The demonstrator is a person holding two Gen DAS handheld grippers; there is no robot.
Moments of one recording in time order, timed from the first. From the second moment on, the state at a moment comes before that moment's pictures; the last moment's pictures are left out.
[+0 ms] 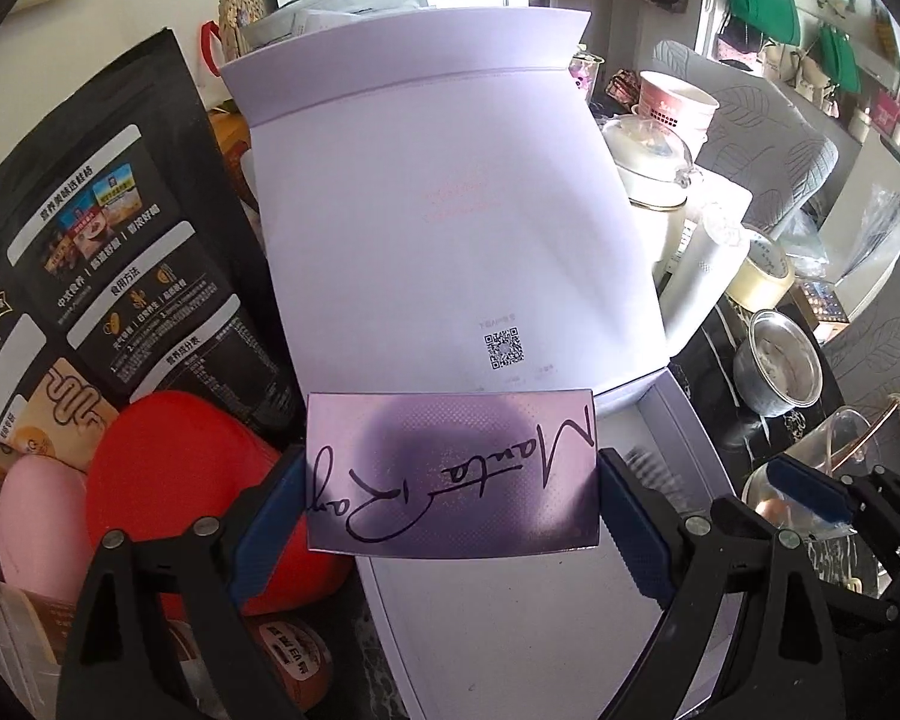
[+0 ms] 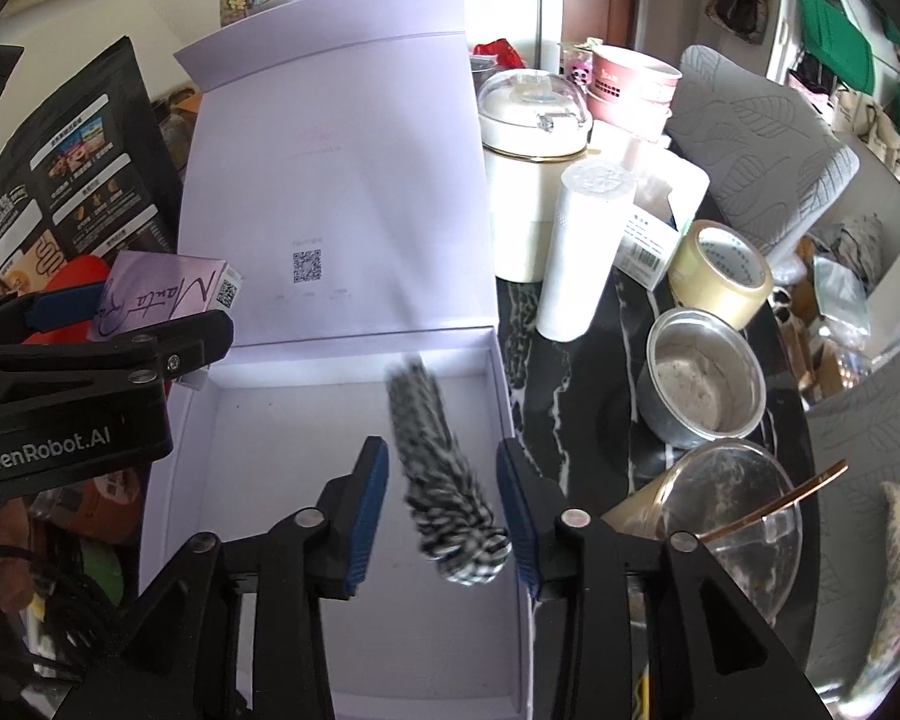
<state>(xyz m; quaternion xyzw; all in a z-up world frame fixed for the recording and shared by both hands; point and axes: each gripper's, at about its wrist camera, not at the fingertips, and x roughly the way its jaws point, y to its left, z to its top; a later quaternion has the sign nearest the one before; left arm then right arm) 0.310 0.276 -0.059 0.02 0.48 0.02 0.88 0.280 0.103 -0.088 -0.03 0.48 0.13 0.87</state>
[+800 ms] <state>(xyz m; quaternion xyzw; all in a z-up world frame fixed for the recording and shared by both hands) 0.293 0.277 -0.024 0.01 0.49 0.02 0.87 0.253 0.087 -0.052 -0.01 0.46 0.13 0.88</state>
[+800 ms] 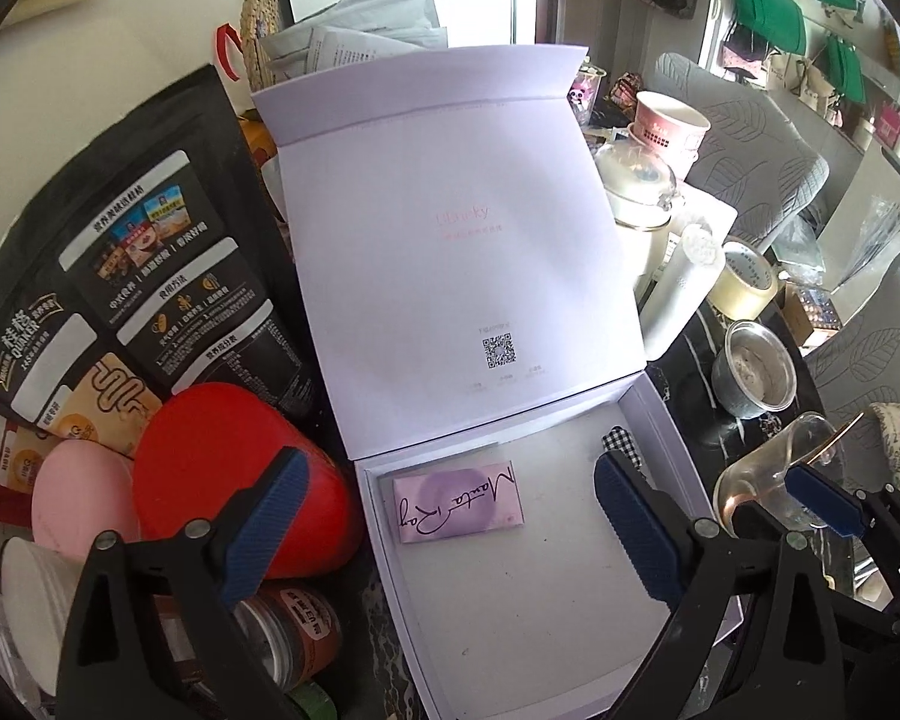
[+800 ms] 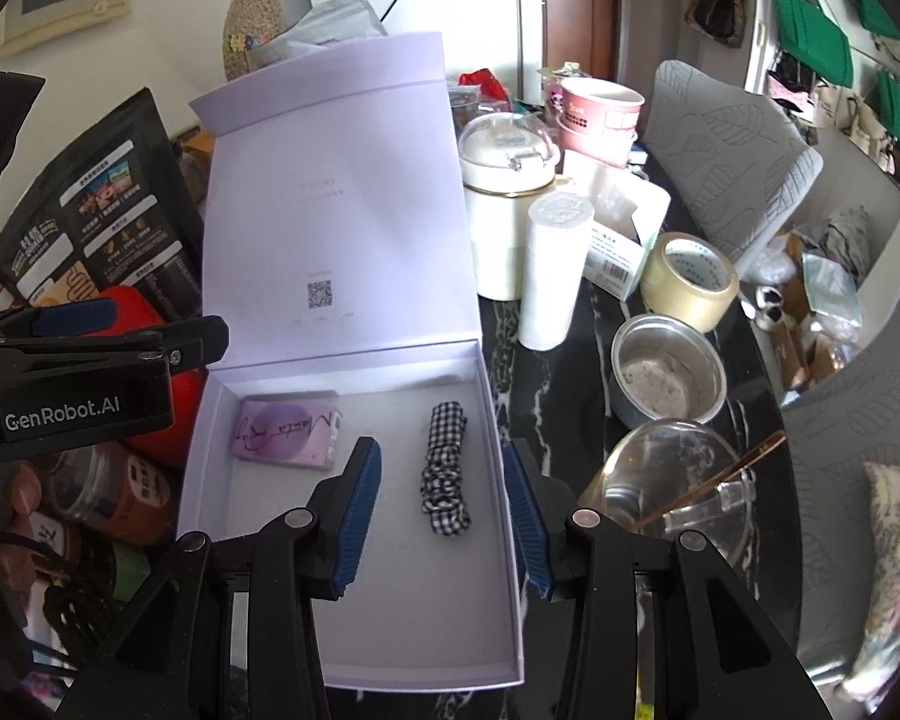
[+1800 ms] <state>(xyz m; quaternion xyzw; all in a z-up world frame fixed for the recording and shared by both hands) 0.193 0.229 0.054 0.04 0.44 -0.03 0.90 0.139 0.043 0.014 0.02 0.41 0.09 0.91</state>
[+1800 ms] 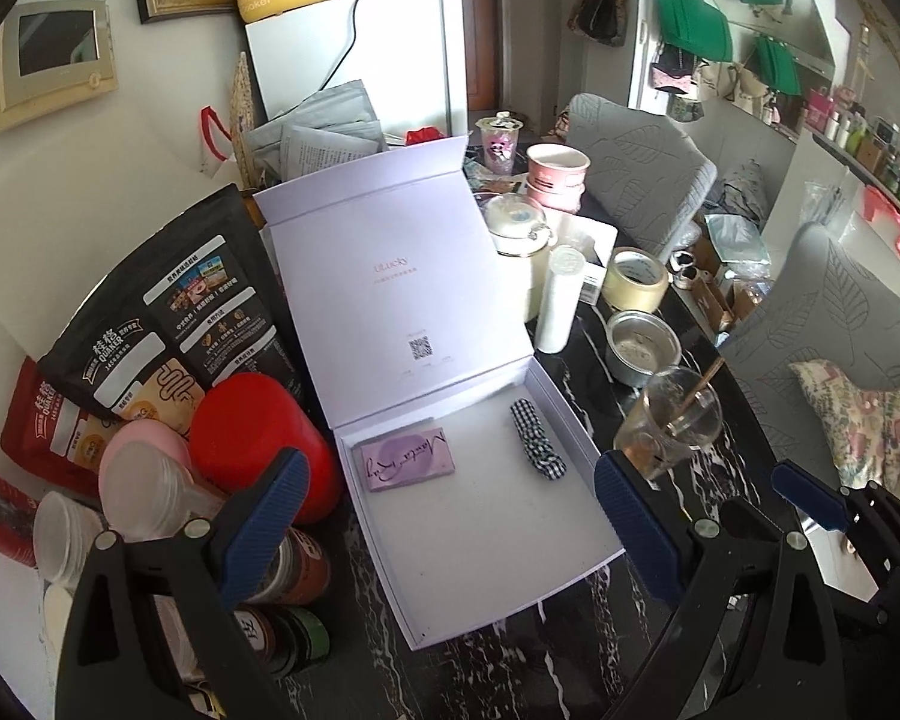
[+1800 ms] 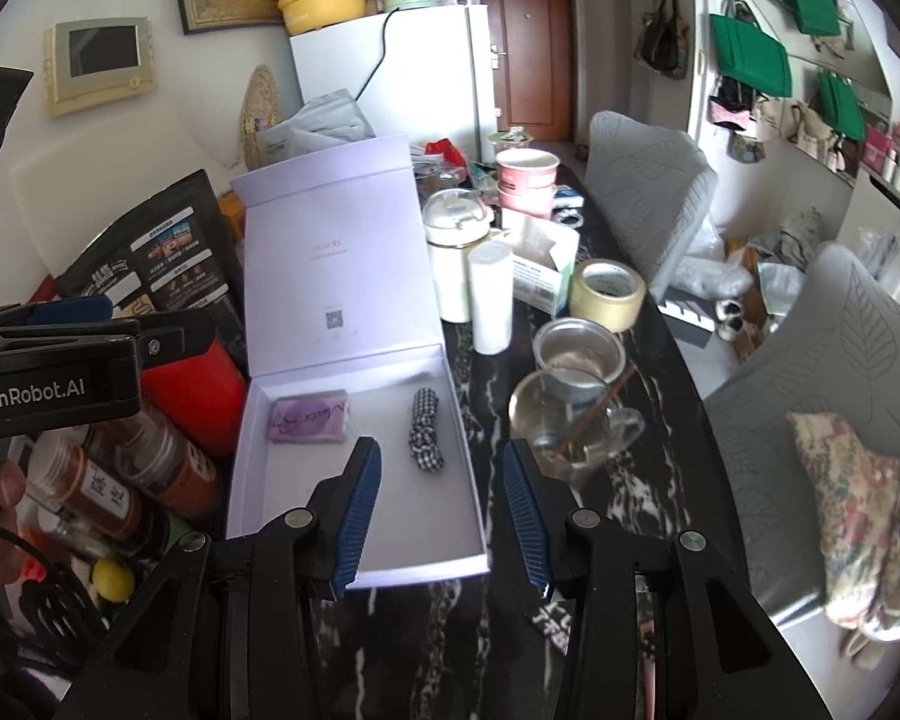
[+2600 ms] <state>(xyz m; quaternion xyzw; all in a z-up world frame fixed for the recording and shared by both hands) 0.114 0.125 0.035 0.10 0.46 -0.16 0.87 0.021 -0.043 0.000 0.08 0.42 -0.02 0.90</state>
